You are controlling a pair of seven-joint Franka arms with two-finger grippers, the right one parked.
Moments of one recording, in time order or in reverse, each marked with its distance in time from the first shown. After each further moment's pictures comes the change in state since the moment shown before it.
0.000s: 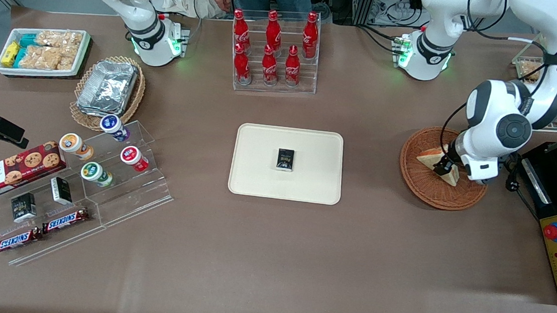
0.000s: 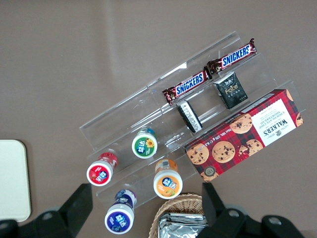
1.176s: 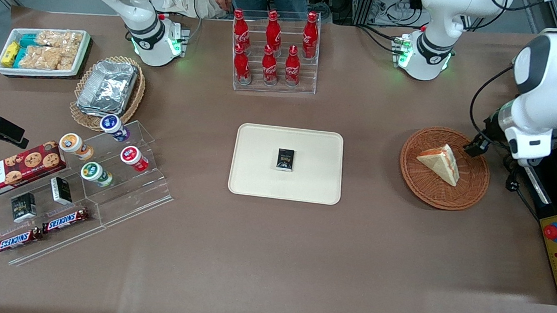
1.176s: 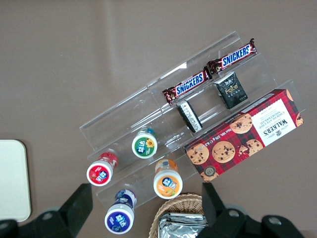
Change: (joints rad) arm 0.001 -0.214 0.036 0.142 0.000 -0.342 0.094
